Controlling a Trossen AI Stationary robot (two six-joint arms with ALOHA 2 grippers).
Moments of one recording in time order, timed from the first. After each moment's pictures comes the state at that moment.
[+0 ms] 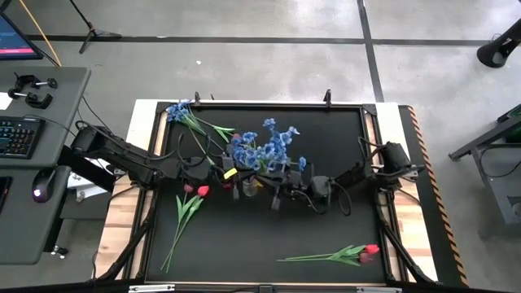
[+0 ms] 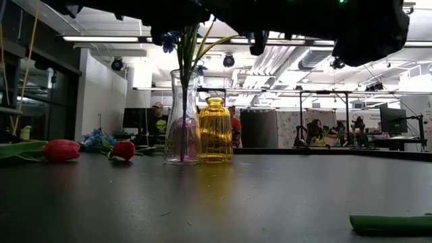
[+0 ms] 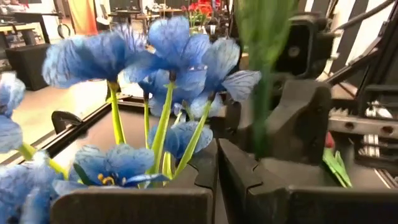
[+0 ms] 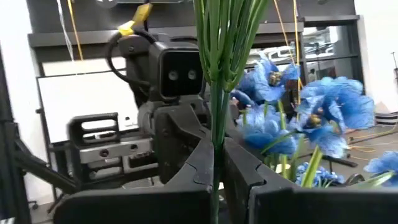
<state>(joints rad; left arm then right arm) -0.21 1.36 0.68 0.57 -0.40 -0.08 0.27 1.92 0.83 1.50 0.54 -0.05</state>
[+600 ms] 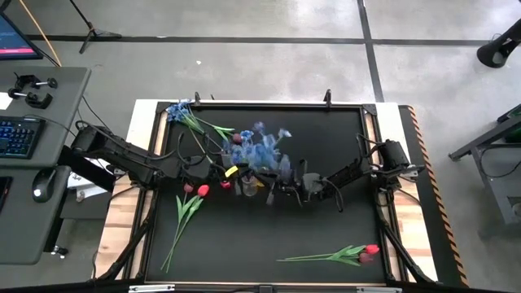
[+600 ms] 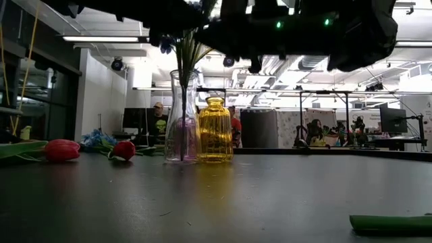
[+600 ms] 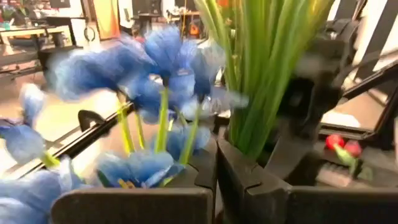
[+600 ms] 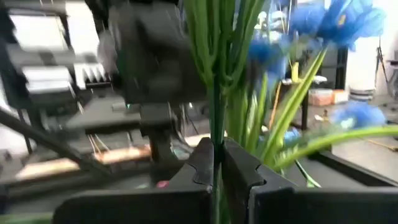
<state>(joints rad) -0.21 1.36 0.68 0.58 -0.47 -0.08 0.22 1.93 0.82 1.29 0.55 -0.02</state>
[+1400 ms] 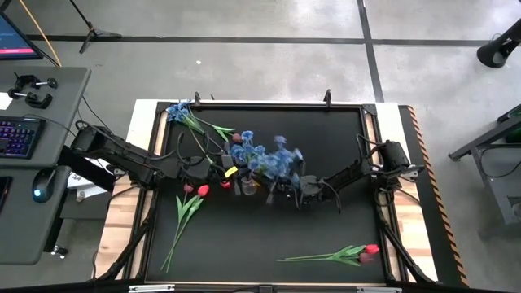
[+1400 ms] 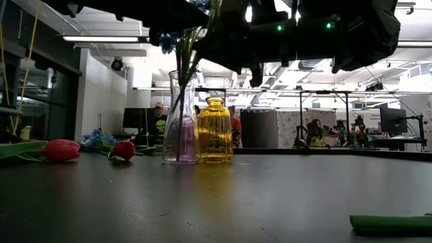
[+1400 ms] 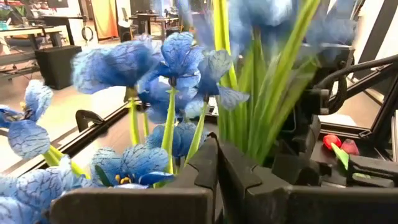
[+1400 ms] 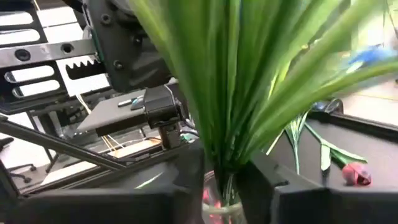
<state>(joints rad) -0.21 1.36 0.68 0.57 -0.48 -0.08 0.24 1.93 0.82 1.21 0.56 0.19</state>
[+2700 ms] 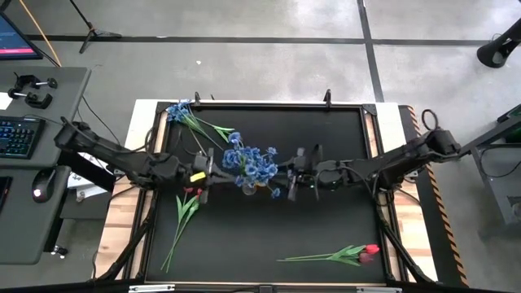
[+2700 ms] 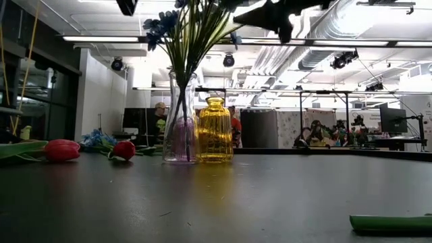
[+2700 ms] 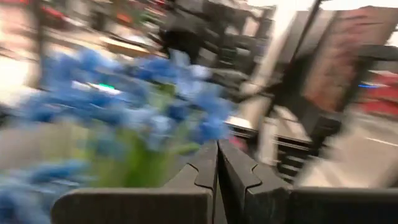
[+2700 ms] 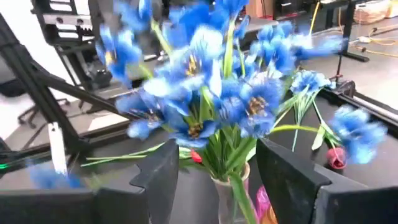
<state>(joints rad) -0.34 1.00 0.68 0.25 -0.26 -0.29 0.25 1.38 0.82 0.39 0.40 0.27</state>
